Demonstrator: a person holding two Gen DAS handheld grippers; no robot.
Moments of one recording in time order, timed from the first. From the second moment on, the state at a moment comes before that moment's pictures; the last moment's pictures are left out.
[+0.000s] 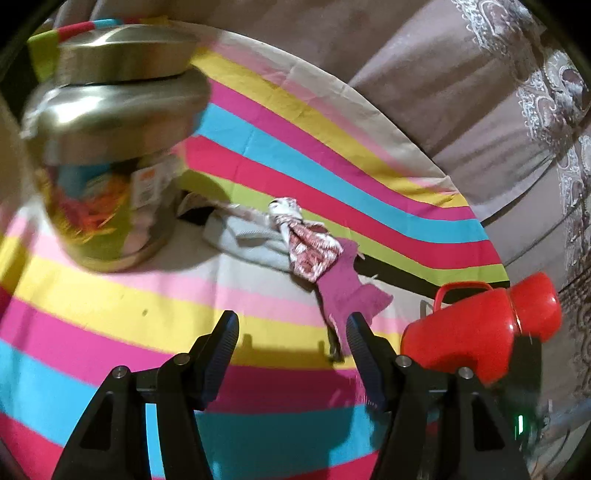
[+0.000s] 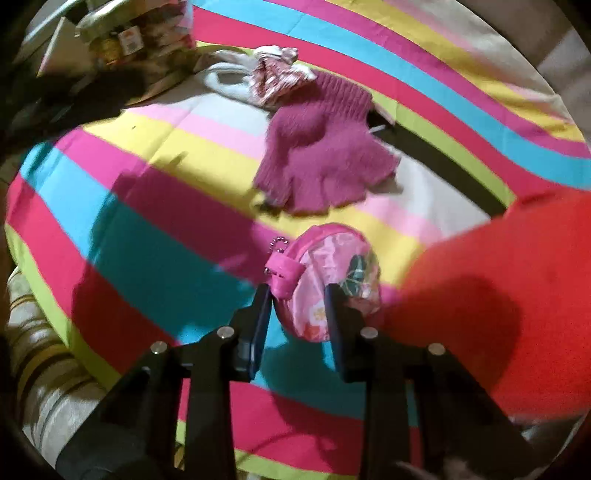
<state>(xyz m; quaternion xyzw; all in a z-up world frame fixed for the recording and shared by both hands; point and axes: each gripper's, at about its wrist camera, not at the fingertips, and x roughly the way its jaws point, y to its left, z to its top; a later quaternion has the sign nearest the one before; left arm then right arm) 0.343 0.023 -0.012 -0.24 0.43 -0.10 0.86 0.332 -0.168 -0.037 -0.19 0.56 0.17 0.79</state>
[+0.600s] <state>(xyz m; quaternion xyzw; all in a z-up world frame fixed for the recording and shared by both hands) 0.441 -0.026 -0.038 -0.16 0.48 -0.06 0.86 0.291 -0.200 -0.037 -0.10 0.49 0.17 0.85</state>
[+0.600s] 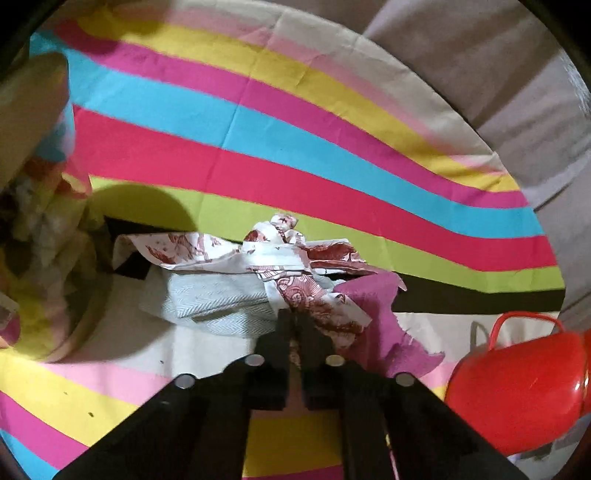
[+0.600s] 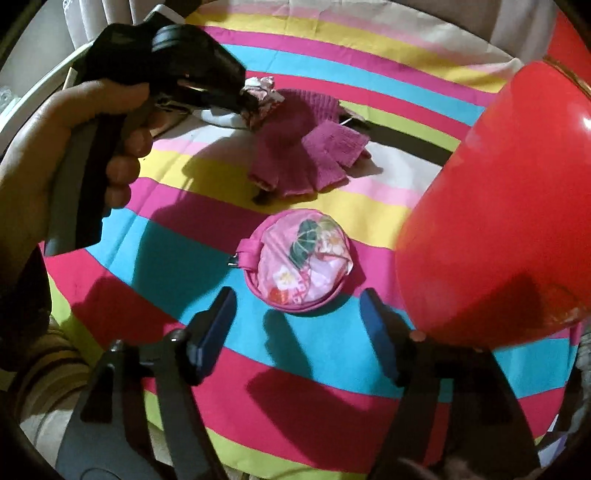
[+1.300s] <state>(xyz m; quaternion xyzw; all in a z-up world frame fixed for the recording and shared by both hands) 0.308 0.006 0.018 -0.21 0.43 -0.10 0.87 0.310 -0.170 -0.063 -0.11 0.50 0.16 0.84</state>
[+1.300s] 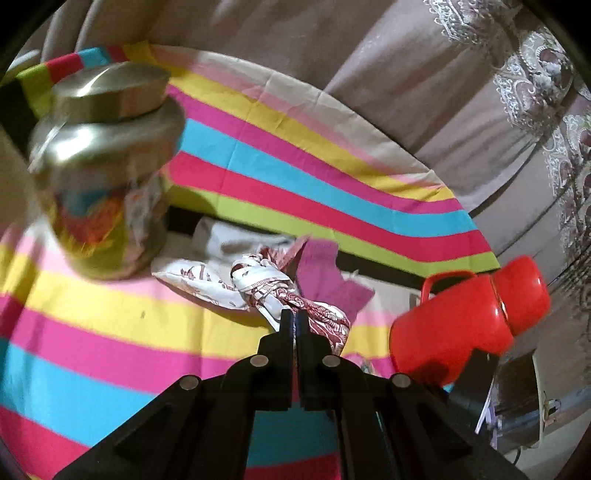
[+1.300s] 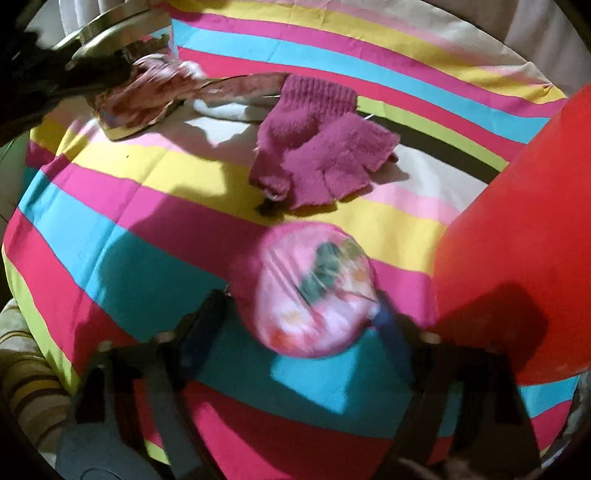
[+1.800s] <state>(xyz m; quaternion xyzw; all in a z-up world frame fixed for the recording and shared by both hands) 0.238 0.006 0.012 -0.21 0.43 -0.11 0.87 0.250 -0.198 -0.011 -0.09 0.45 0.14 0.88</state>
